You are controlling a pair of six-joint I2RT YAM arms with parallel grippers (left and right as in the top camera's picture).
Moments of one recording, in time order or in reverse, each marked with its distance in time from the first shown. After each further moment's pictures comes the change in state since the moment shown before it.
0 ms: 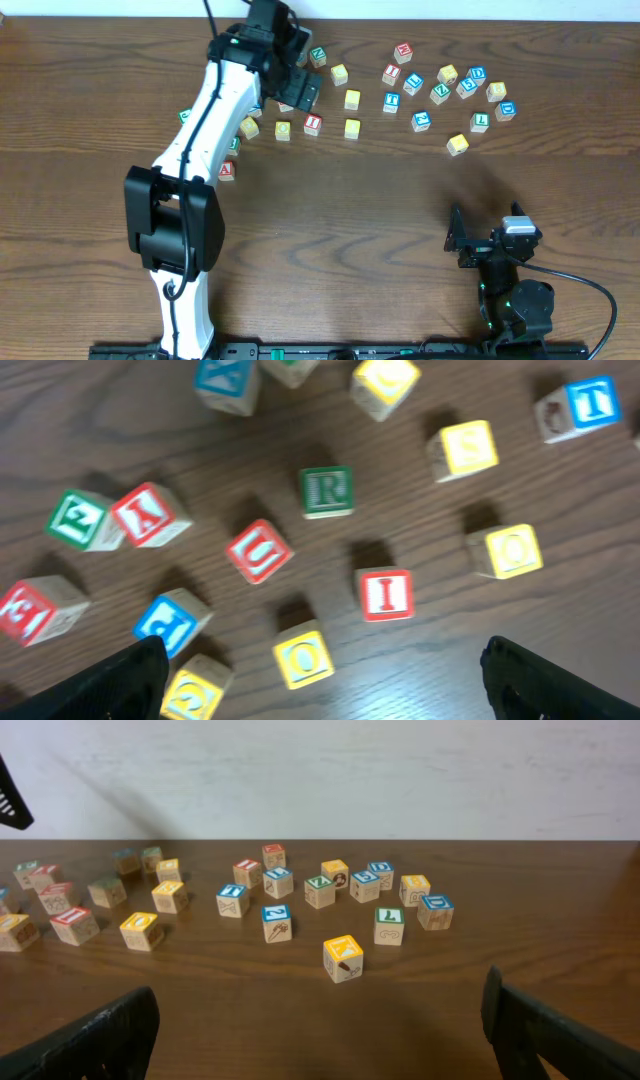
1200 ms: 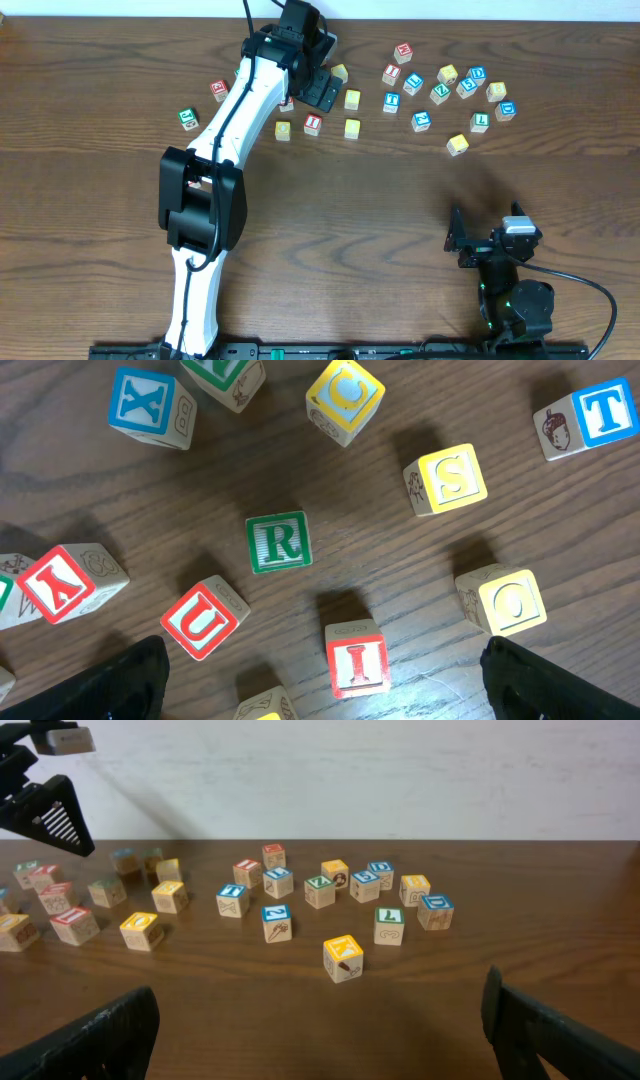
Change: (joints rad) left arm -0.060 0.170 0.147 -0.002 -0.019 0.000; right arm 0.000 0.000 0.000 0.000 0.000 0.000
